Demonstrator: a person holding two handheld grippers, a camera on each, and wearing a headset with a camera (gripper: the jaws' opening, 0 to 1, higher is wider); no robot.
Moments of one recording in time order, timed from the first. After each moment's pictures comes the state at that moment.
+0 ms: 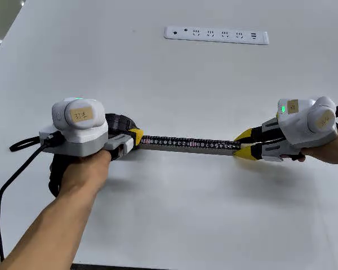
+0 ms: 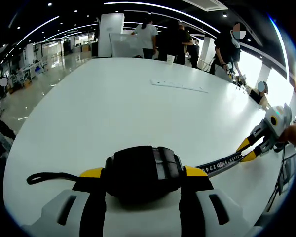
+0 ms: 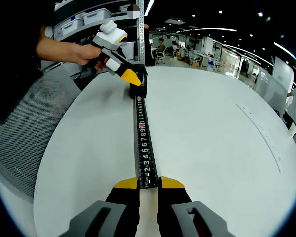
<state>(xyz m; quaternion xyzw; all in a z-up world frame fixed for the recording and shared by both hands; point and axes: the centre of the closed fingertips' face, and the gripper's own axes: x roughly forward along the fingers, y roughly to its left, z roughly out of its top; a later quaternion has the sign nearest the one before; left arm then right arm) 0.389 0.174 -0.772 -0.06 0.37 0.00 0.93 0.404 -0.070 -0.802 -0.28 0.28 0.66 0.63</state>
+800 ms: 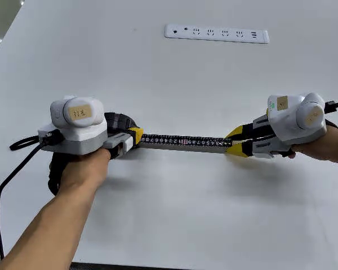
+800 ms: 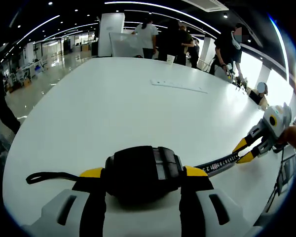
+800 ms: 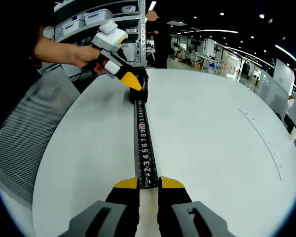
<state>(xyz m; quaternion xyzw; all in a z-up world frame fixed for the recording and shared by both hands) 0.390 0.174 -0.771 -0.06 0.37 -0.01 0.93 0.404 -0.052 -0.800 -0.28 0.27 0.67 0.63</state>
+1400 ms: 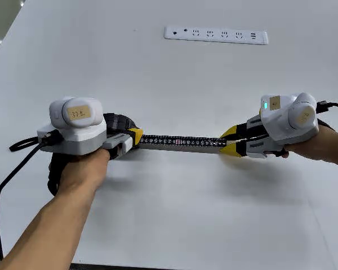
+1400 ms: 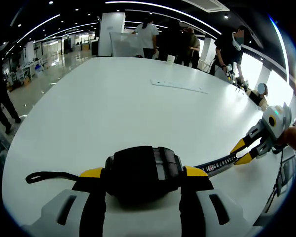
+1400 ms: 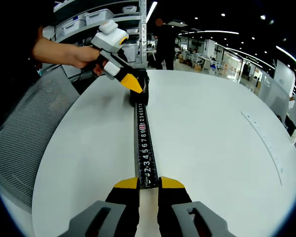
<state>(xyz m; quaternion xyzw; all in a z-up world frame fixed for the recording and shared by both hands) 0.389 0.174 -0.772 -0.07 0.37 -0.01 0.93 0.402 -0.042 -0.799 -0.28 0.27 0.67 0.63</state>
